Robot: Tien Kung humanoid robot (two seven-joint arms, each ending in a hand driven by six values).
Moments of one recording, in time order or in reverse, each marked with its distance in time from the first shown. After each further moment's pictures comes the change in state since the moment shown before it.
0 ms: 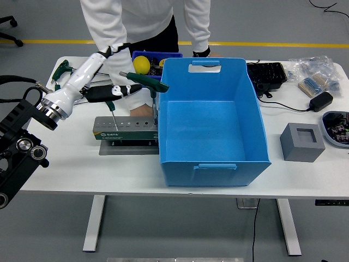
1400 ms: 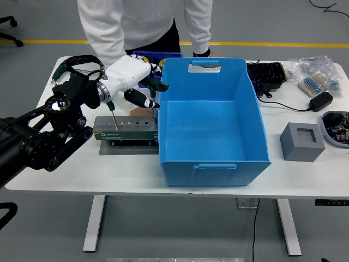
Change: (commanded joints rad) left arm -0.363 -0.134 0.319 0.466 0.404 0.074 0.059; right arm 0.009 -0.003 0.016 0.002 -0.028 -0.001 -0.007
